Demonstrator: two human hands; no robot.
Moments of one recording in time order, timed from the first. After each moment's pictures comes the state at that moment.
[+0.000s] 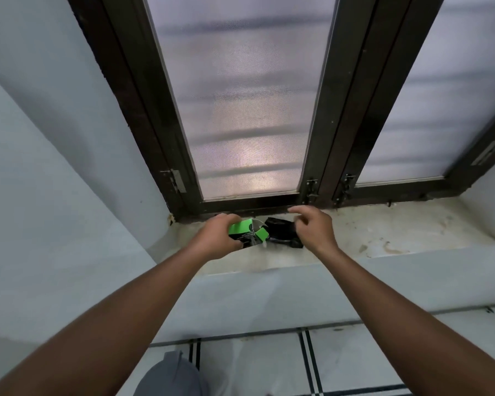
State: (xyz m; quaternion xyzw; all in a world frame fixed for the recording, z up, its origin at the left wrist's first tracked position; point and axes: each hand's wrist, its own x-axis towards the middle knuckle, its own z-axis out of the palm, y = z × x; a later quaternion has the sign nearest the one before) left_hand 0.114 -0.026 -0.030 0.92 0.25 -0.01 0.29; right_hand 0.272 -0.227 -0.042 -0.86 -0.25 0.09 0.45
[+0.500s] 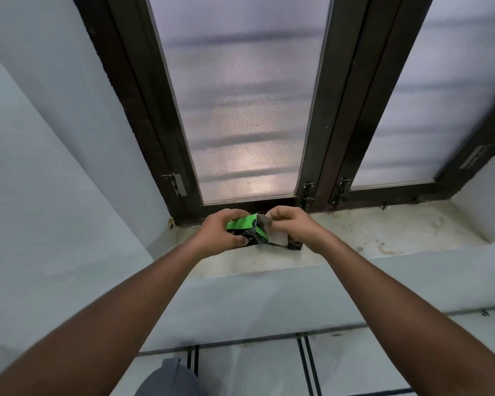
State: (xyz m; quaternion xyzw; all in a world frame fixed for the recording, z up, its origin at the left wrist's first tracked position) left_hand 0.109 -0.030 -0.009 0.86 0.21 0.03 0.47; right_hand 0.260 -0.217 -0.001 -0.74 -0.30 0.36 0.48
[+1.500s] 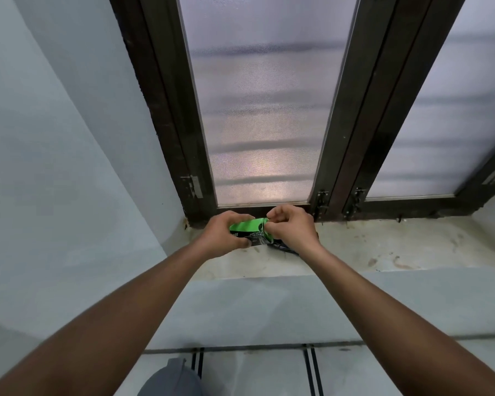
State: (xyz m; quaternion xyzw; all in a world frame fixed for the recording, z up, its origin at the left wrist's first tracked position) left_hand 0.096 -0.018 -0.006 0.87 0.24 0.07 0.42; right_hand 0.215 -0.185 0.019 -0.81 -0.22 0.19 0.51
